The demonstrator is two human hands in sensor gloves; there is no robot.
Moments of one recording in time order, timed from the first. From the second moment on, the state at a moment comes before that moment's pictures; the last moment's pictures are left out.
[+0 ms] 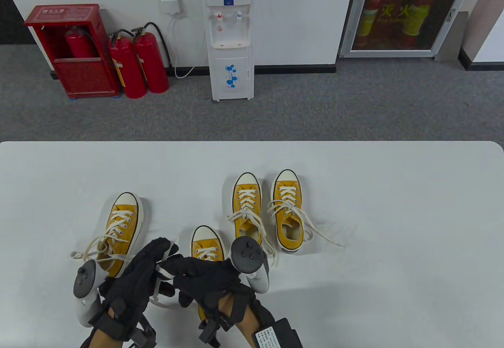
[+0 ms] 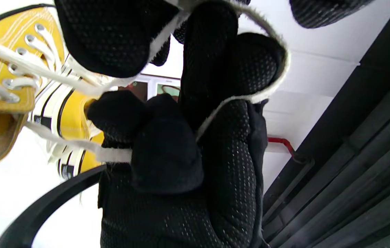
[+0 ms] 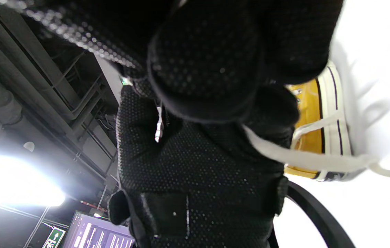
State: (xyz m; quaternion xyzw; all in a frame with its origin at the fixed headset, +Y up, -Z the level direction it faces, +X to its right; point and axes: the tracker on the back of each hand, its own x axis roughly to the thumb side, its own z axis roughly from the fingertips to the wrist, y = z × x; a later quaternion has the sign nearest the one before) left_hand -0.284 -0.720 -0.249 -0.12 -0.16 0.74 0.64; right_hand -0.066 -0.693 -0.278 0.29 0.16 0.67 0.66
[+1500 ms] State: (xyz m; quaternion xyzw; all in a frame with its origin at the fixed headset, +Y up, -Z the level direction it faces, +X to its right) left_hand -0.287 -0.717 -0.250 -0.08 -0.11 0.63 0.77; right_hand -0.009 -0.688 -0.295 0.16 -0.05 0.84 0.51
